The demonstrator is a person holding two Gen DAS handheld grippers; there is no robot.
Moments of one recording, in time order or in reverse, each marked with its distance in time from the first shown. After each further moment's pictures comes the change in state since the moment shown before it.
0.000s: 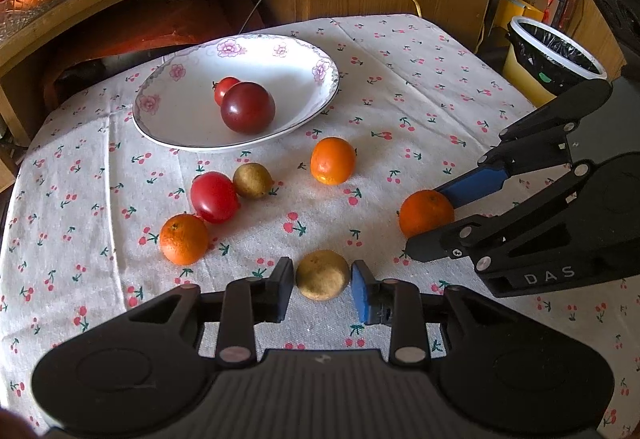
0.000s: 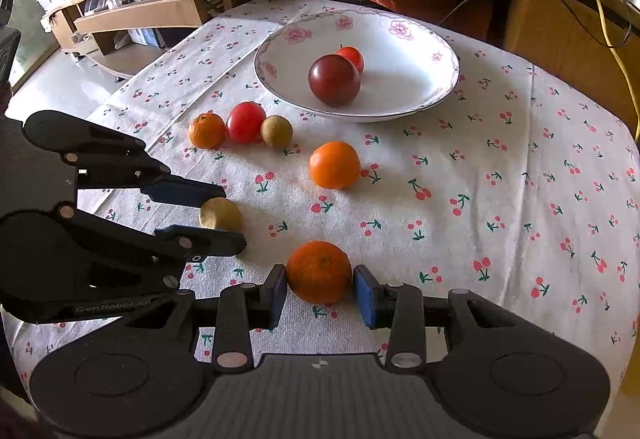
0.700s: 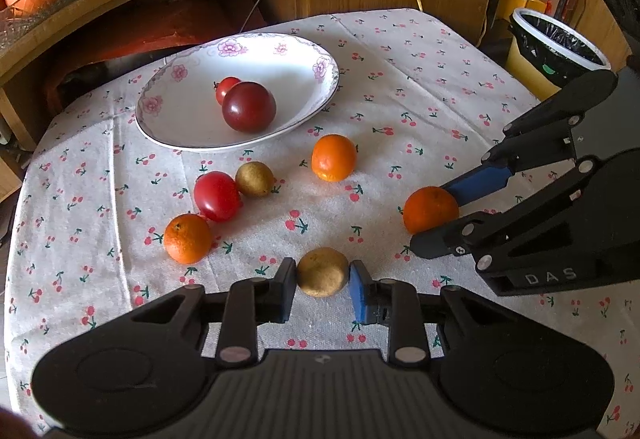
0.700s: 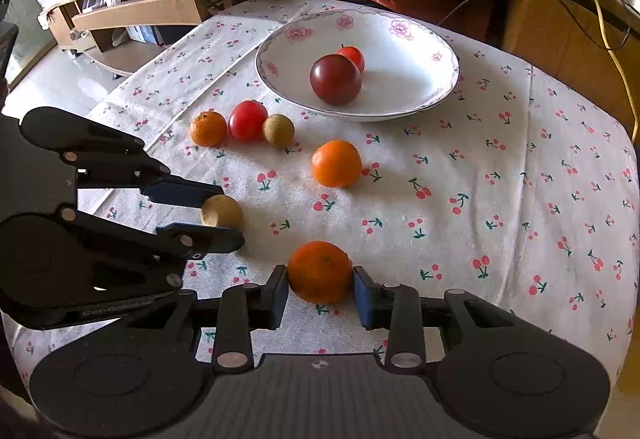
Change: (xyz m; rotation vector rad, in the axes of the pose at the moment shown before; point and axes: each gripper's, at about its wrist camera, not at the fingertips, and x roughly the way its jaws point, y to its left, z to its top) left arm 0.000 -0.004 0.002 0.017 0.013 0.026; right arm -0.002 0.003 0.001 -0.001 0.007 -0.009
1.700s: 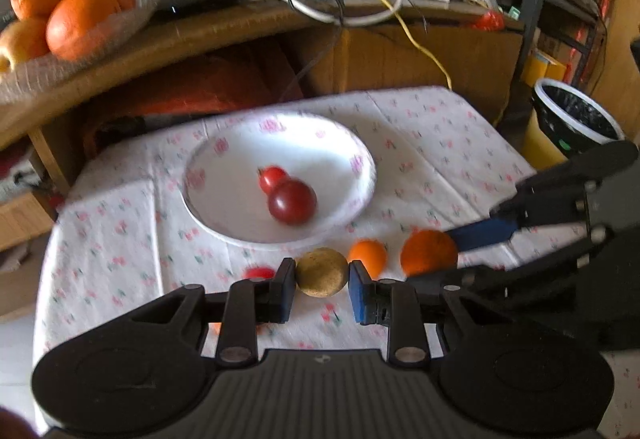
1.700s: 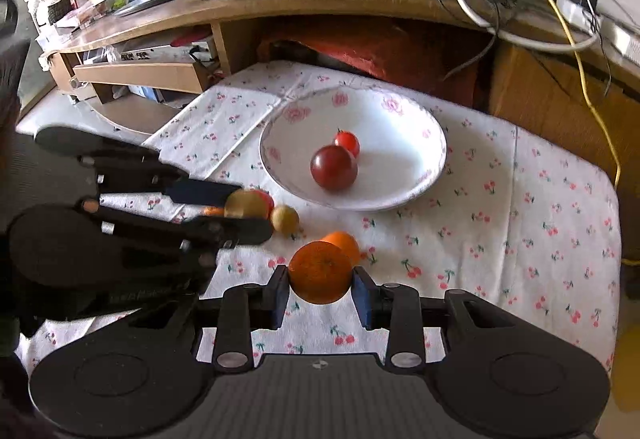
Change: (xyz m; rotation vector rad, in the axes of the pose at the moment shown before) left arm -0.030 0.020 0.039 -0.072 -0.147 0.048; right arm -0.028 0.006 0.033 0.025 -0.148 -0.024
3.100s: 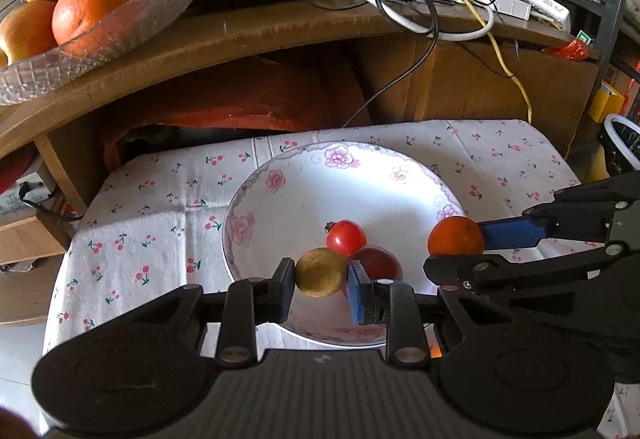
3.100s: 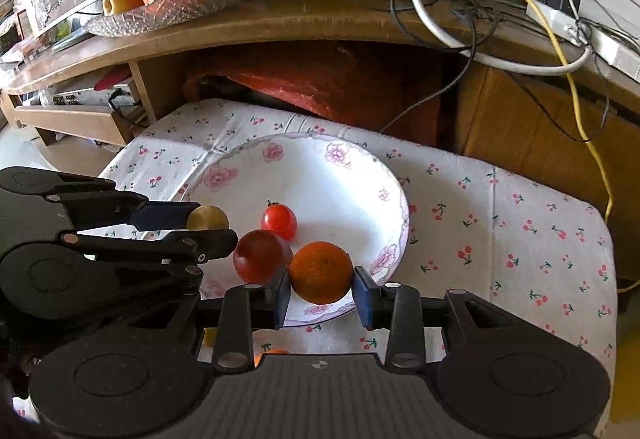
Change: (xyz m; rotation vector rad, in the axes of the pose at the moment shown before) left arm 0.065 0.038 0.037 -0.096 0.006 0.103; right arm 0.058 -0.032 0.051 0.080 -0.036 -0.106
